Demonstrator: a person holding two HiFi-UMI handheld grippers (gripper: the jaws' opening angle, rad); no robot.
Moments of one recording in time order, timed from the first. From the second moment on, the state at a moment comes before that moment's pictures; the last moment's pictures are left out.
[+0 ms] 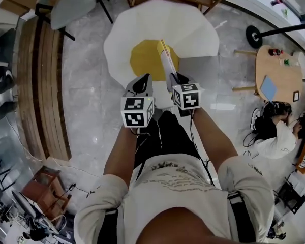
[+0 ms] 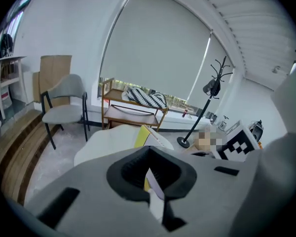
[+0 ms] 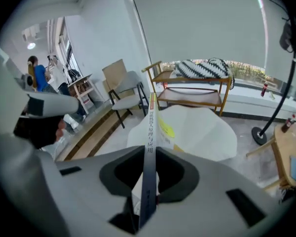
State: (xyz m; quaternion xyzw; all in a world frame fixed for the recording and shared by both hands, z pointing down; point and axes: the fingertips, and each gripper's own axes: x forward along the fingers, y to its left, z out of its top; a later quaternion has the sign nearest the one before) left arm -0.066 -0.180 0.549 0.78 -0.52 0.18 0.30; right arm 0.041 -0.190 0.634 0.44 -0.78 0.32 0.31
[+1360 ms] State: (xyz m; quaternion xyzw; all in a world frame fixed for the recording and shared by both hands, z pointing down) left arm -0.028 -0.202 0.253 0.81 -0.57 0.06 0.08; right arm 0.082 -0.242 0.291 0.55 -0.82 0.17 0.06
